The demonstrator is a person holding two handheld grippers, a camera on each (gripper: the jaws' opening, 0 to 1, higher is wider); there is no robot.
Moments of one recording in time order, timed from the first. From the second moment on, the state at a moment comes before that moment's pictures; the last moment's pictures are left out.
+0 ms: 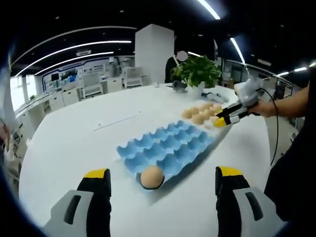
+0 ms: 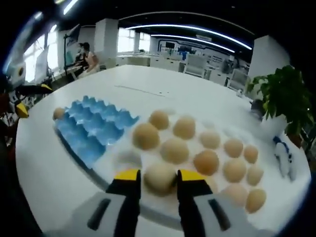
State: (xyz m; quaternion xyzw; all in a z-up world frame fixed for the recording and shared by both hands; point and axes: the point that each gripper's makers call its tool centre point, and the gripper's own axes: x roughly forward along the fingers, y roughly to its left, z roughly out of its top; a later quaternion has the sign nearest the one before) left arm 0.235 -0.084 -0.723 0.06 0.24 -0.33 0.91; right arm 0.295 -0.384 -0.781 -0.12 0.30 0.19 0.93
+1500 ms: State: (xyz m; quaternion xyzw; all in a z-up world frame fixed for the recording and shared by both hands) left arm 0.235 -0.079 -0.726 0.06 0.24 -0.32 0.91; right arm 0.289 -0.295 -0.729 -0.06 0.26 0.29 0.92
